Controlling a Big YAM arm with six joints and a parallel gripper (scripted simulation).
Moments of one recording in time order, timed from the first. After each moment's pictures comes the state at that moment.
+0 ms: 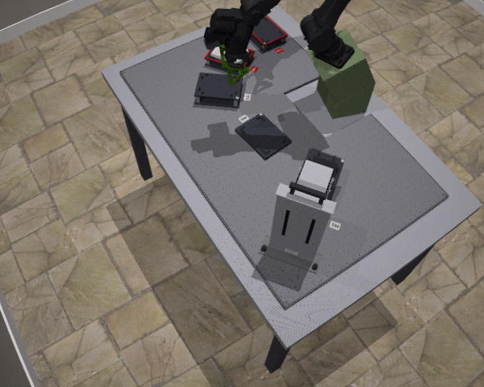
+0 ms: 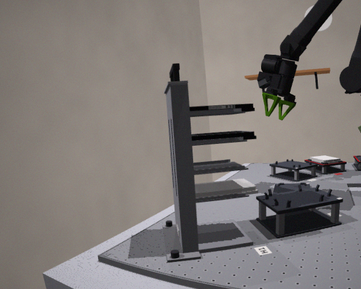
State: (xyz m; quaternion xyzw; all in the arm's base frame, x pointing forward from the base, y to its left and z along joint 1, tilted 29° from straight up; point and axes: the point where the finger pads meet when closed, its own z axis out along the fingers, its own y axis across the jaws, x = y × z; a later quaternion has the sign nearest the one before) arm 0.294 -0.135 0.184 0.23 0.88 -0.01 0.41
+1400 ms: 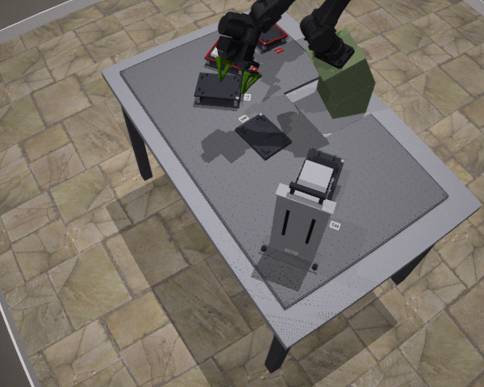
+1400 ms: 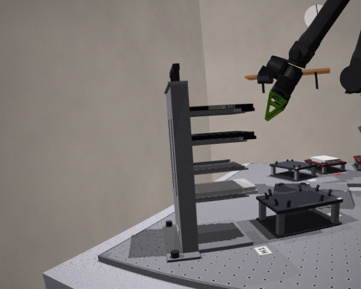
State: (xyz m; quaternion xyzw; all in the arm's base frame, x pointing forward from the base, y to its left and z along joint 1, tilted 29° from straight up) arm 0.319 -0.091 0.184 -0.06 0.86 -0.03 0.50
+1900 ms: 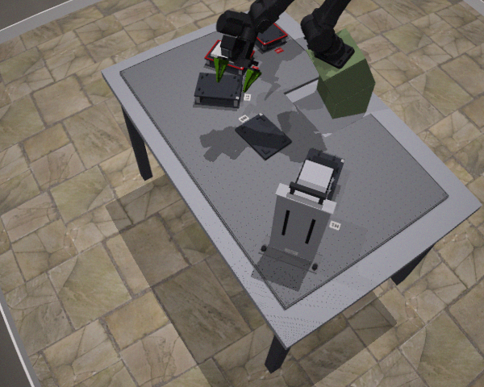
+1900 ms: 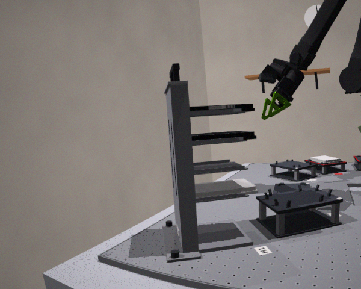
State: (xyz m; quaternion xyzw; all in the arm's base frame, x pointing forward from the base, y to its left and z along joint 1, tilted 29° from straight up) arm 0.320 -0.090 0.187 -0.16 0.83 -0.04 0.53
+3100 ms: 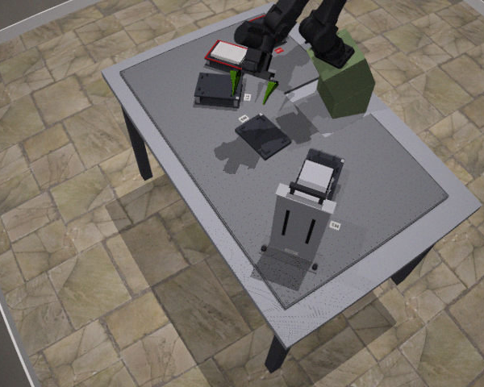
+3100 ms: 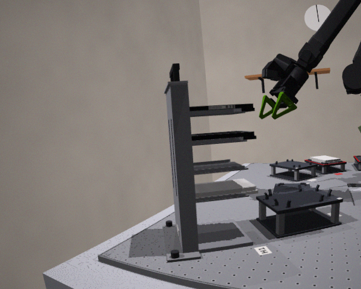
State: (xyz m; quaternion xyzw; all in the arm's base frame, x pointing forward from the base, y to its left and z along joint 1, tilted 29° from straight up) arm 0.321 -0.019 0.168 -0.26 0.80 -0.07 0.54
